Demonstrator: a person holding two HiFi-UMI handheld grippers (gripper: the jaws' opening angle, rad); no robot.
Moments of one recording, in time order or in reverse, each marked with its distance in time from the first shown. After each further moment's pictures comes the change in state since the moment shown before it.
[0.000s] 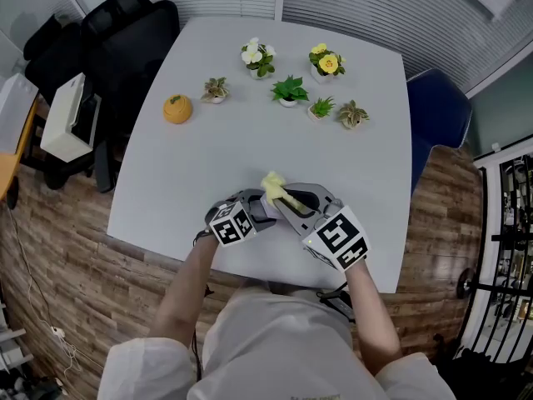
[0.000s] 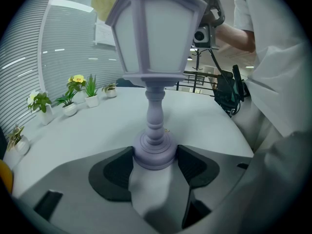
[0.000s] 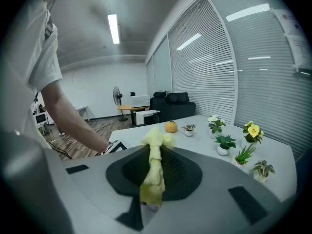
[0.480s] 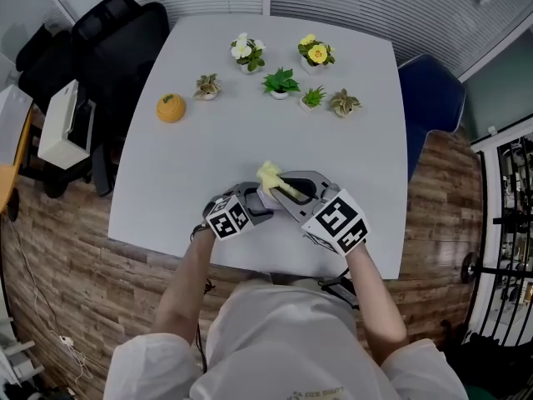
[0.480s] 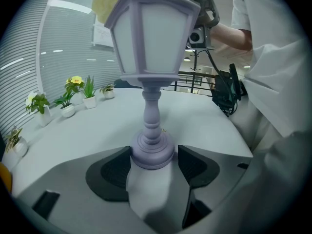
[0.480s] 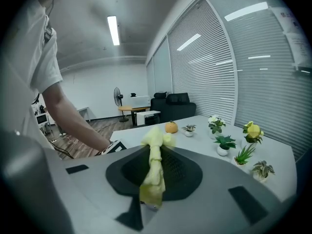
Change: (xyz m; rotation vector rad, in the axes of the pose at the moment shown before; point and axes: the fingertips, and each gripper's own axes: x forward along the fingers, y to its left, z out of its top) left arm -0.002 -0.003 0.000 0.012 -0.011 -0.019; right arm -0.003 -0.002 0.002 -0.001 -0.004 0.012
